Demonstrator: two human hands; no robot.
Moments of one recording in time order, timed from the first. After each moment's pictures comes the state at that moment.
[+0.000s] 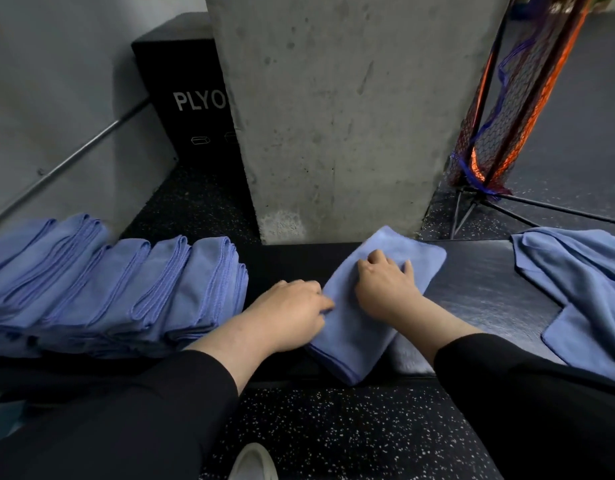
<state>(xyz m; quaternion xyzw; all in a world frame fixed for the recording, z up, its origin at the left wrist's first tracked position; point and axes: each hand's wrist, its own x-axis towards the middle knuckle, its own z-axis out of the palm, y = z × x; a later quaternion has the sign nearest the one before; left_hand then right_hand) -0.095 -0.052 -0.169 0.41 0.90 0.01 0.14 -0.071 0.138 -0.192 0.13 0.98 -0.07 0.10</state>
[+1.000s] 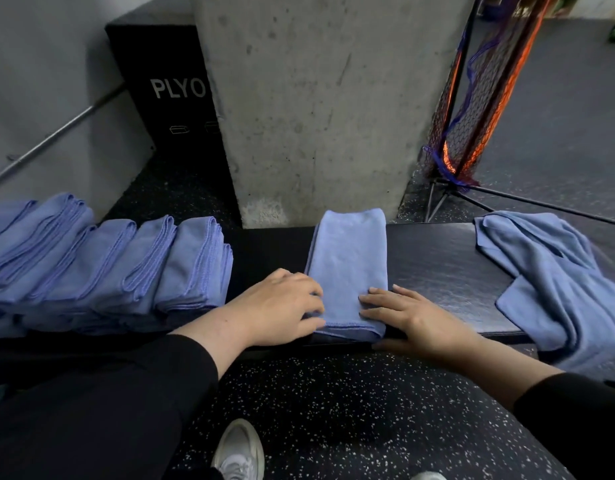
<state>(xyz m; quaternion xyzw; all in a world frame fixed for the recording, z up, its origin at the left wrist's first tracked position) -0.068 -0.067 -0.174 0.55 0.83 0.03 0.06 0.058 0.206 -0.218 -0.19 0.97 -0.11 -0.04</state>
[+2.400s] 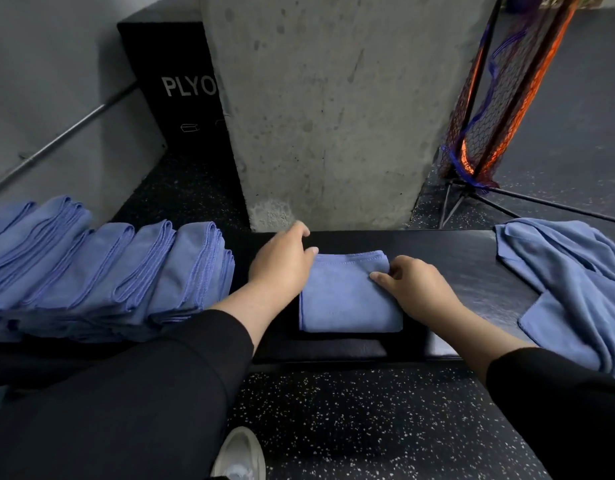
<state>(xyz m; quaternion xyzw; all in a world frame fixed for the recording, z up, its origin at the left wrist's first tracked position) -0.113 -0.019 -0.160 0.16 0.95 0.27 0.04 -0.019 0.194 -0.194 0.21 0.94 -0.26 -0.02</state>
